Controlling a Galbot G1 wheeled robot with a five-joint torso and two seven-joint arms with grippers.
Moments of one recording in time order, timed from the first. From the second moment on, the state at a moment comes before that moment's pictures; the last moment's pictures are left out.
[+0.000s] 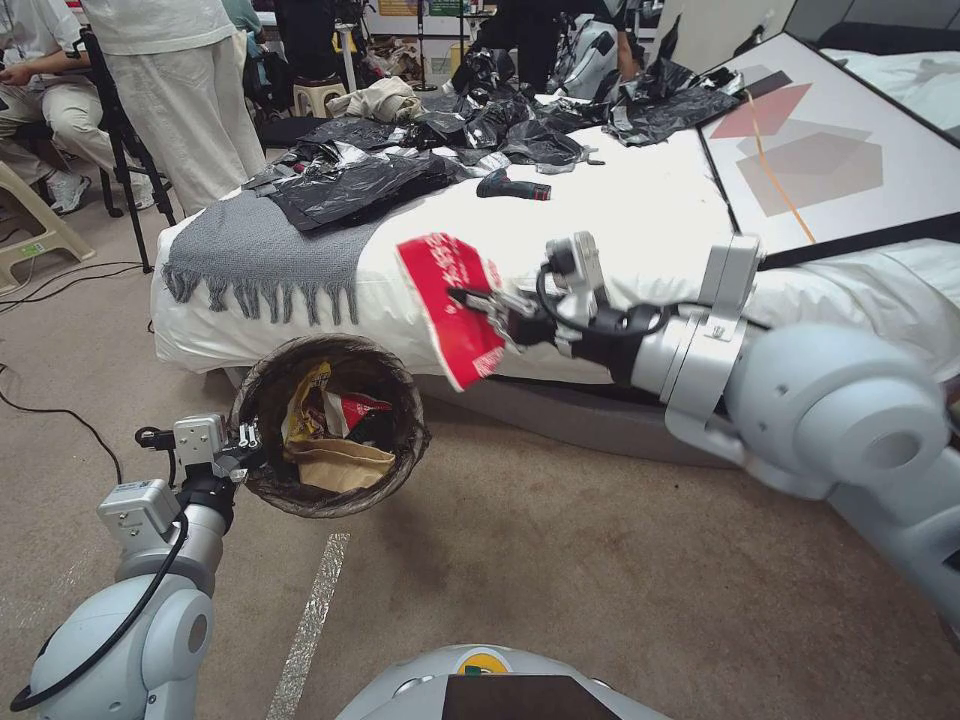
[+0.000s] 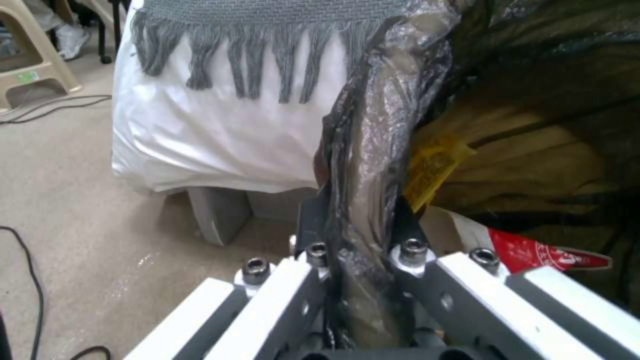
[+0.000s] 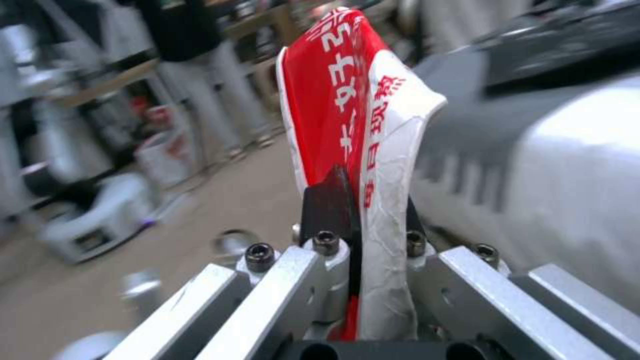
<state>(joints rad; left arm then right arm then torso) 1.62 -1.49 -0.86 -2.50 -0.27 0.60 -0.02 -0.20 0.78 0.01 2.41 2.03 -0.64 0.57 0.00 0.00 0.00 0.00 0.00</state>
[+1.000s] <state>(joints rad) 1.60 -1.50 -0.88 -2.50 -0.29 0.60 -0.02 0.06 1.00 -0.61 2.10 1.98 -0.63 0.60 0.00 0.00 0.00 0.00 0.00</state>
